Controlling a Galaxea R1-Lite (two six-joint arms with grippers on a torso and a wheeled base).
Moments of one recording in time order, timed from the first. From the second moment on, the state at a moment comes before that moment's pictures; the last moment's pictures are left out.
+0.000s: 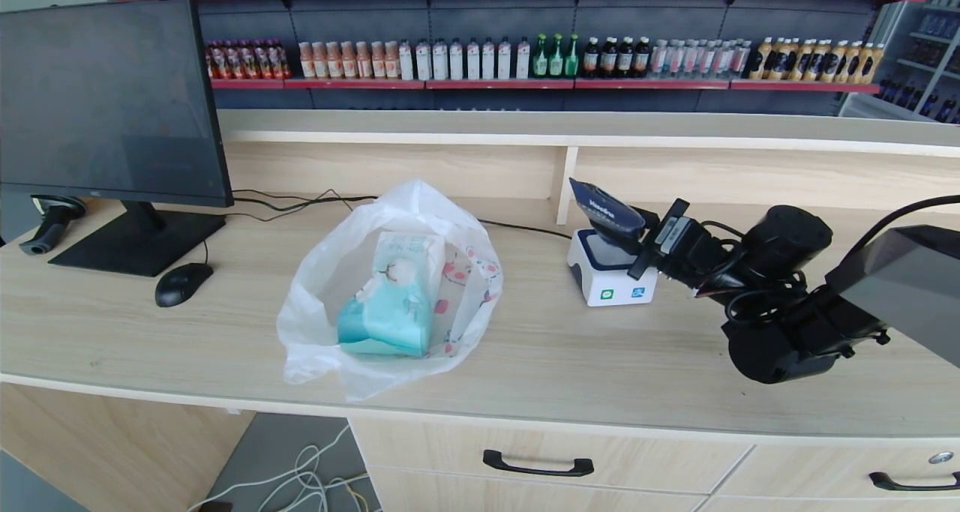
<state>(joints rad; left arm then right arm) 0.00 0.00 0.00 -0.01 0.00 -0.02 0.19 2.22 -1.04 -1.57 0.70 -0.74</state>
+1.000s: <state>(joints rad) 0.00 0.00 0.00 0.00 0.00 -0.02 0.24 2.11 -1.01 -1.57 0.36 -0.50</state>
